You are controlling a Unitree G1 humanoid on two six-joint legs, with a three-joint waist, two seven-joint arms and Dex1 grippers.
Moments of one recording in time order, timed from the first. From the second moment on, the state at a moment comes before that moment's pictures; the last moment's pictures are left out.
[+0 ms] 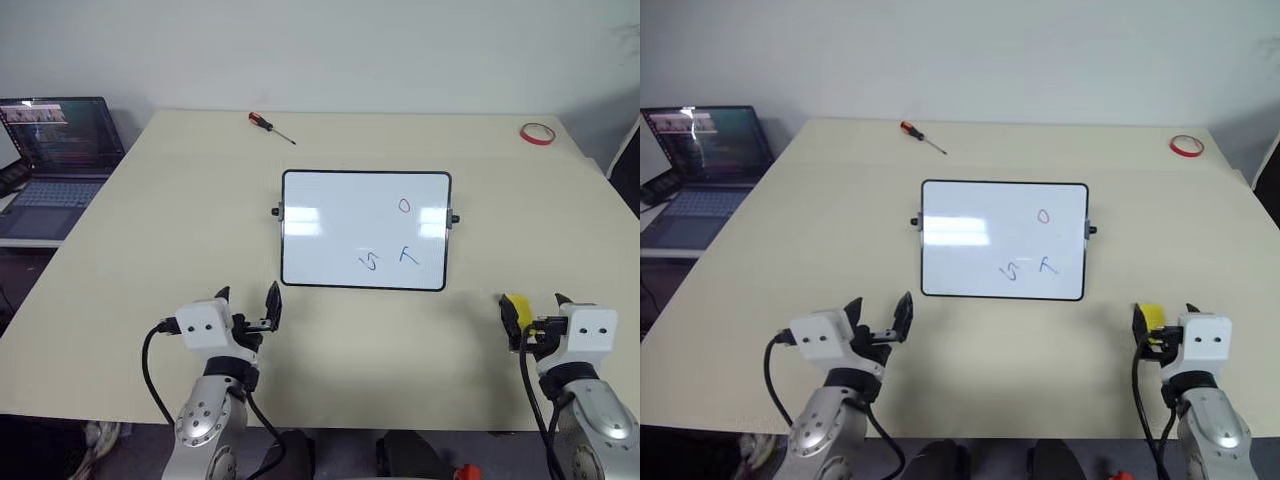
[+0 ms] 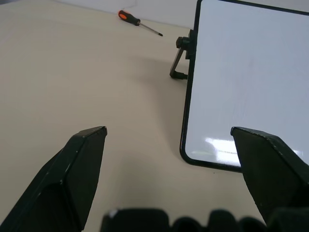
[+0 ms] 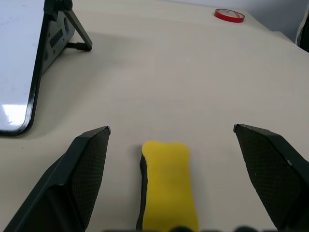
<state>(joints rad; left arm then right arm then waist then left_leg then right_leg) 0.31 0.02 0.00 -0.61 -0.20 0.28 -0.04 0.36 -0.24 -0.32 -0.58 0.19 0.33 0.16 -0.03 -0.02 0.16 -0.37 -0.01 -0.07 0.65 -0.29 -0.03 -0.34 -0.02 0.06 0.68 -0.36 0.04</state>
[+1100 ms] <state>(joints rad) 0.23 0.06 0.05 -0.54 -0.22 0.26 -0.08 0.33 -0.17 -0.24 -0.62 0.14 0.39 0.08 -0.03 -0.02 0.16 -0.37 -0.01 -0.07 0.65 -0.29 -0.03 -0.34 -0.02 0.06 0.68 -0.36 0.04</state>
